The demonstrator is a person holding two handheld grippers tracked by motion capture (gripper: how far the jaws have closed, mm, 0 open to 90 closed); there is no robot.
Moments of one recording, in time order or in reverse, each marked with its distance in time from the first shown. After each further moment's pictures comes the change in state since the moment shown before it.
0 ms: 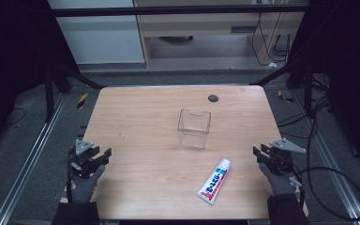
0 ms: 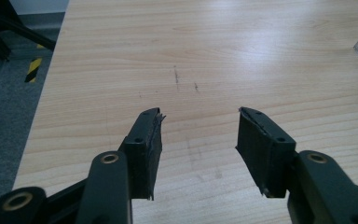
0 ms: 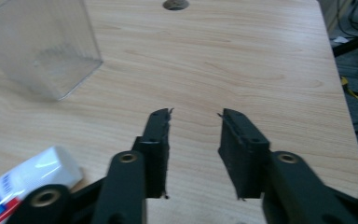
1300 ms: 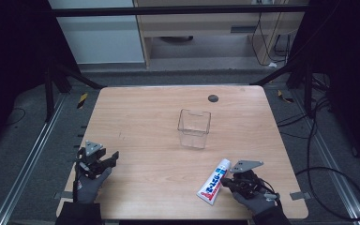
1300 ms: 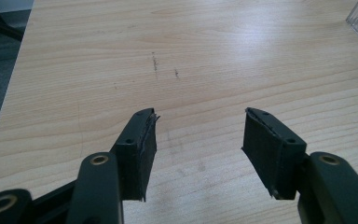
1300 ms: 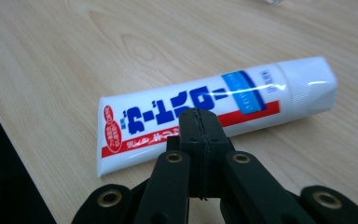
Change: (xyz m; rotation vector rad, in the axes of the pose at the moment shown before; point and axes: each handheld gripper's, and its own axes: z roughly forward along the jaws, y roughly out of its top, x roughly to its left) left arm -0.012 -0.006 0.013 0.039 -0.026 0.056; right arm 0.097 -0.027 -0.001 0.284 0.421 -0.268
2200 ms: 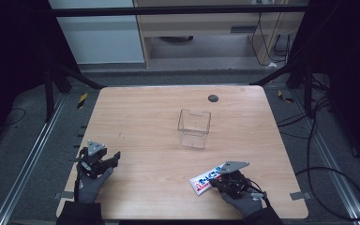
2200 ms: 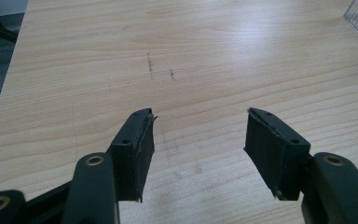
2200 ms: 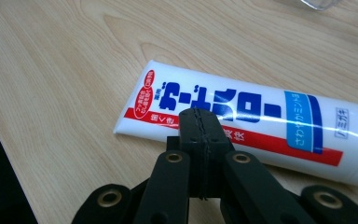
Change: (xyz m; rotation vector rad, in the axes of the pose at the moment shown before) left arm -0.003 0.001 0.003 0.000 -0.004 0.021; right arm 0.014 0.009 0.029 -0.015 0.025 -0.022
